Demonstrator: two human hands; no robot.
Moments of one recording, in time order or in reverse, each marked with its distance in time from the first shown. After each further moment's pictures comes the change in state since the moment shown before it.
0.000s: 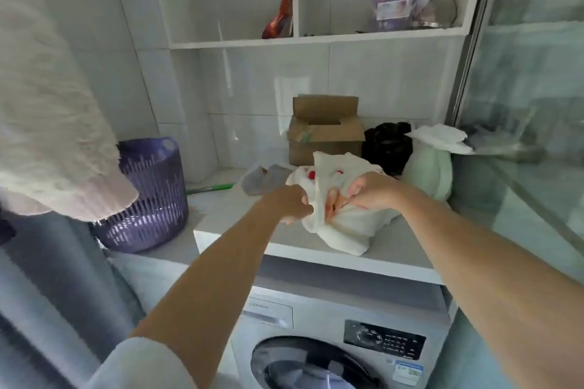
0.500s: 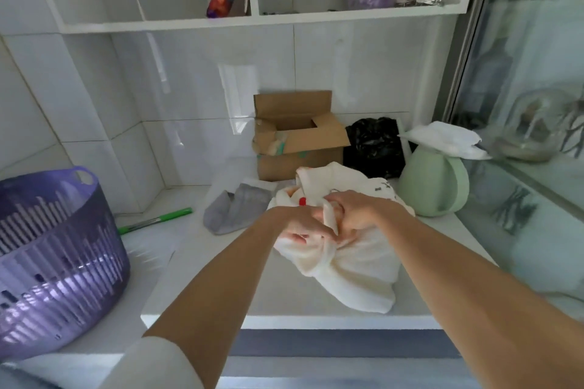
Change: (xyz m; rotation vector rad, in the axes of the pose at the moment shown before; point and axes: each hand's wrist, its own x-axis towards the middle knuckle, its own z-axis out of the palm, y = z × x) left_hand 0.174 -0.033 0.010 -0.554 -0.528 0.087; right_hand 0.153 0.002 0.024 -0.204 -0.137 0.124
